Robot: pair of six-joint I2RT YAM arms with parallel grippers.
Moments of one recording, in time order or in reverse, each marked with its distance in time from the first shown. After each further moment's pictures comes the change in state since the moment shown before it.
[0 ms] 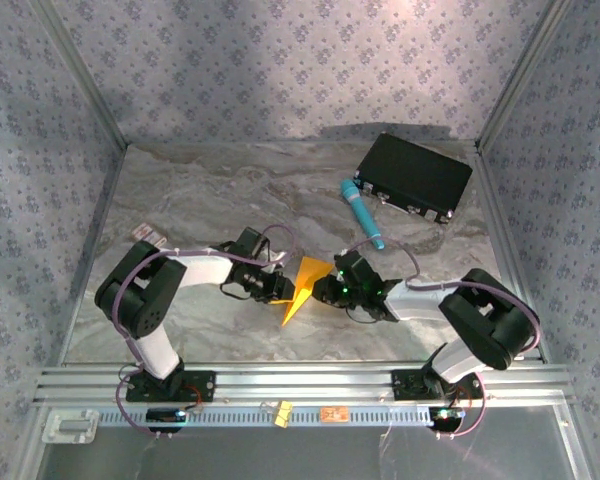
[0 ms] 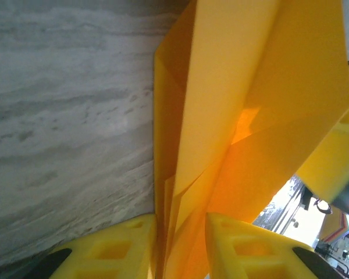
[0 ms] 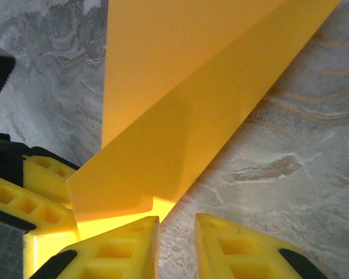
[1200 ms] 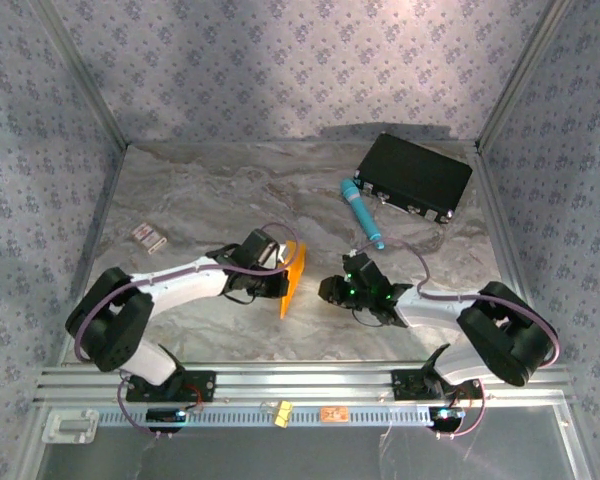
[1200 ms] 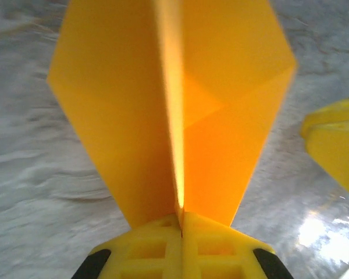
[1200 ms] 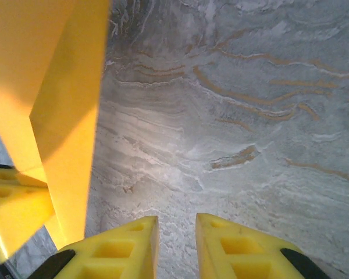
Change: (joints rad) left arm -0.151 -0.235 0.018 -0.150 -0.515 -0.049; right arm -0.008 -0.120 -0.053 -0.039 0.065 0.000
